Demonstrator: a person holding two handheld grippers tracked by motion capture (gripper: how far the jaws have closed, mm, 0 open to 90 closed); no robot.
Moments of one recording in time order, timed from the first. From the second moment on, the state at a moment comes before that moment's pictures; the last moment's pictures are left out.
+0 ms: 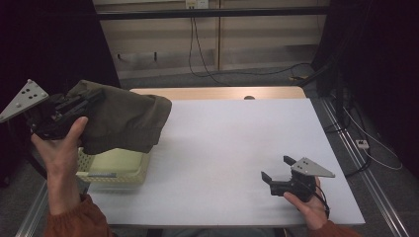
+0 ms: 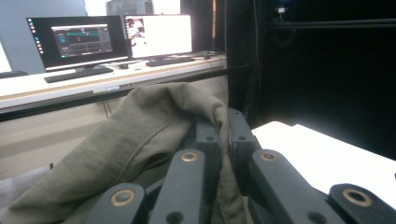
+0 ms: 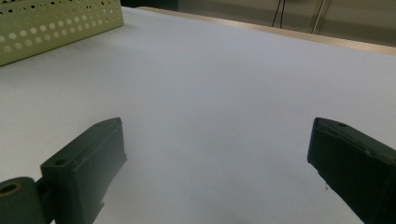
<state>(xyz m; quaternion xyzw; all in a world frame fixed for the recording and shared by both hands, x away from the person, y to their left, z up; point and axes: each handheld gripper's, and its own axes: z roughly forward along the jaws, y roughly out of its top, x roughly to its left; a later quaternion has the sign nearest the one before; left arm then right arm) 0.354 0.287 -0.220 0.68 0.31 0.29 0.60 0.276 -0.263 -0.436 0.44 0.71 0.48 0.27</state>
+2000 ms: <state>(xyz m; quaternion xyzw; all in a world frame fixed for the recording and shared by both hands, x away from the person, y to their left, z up) 0.412 0.351 -0.294 0.72 0.43 0.21 0.51 0.276 -0.262 -0.436 0.44 0.72 0.48 0.27</state>
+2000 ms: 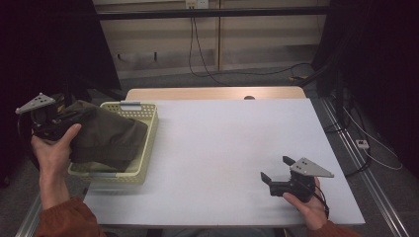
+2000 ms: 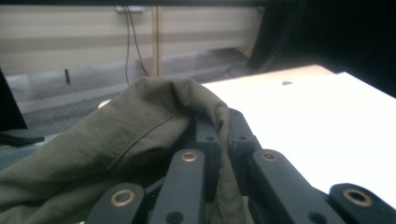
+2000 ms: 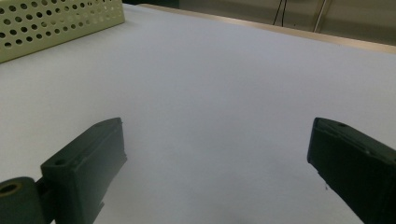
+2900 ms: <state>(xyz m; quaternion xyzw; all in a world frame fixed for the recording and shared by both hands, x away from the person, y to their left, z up) 0.428 0.365 -0.322 0.74 0.49 0.19 0.43 0.276 -0.261 -0.436 0.43 0.72 0.48 0.26</state>
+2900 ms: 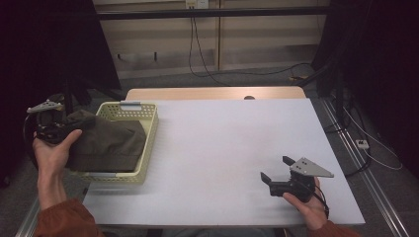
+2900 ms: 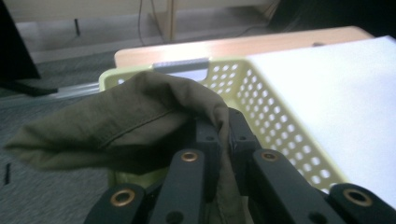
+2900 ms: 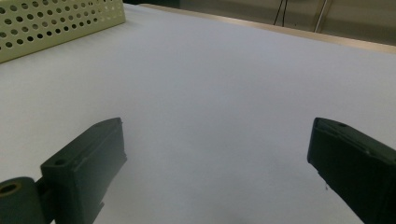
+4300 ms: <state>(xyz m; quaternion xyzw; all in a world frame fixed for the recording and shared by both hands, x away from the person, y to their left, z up) 0.463 0.355 -0.376 0.74 0.57 0.20 0.30 0.276 -0.262 -0.436 0.44 0.72 0.48 0.26</state>
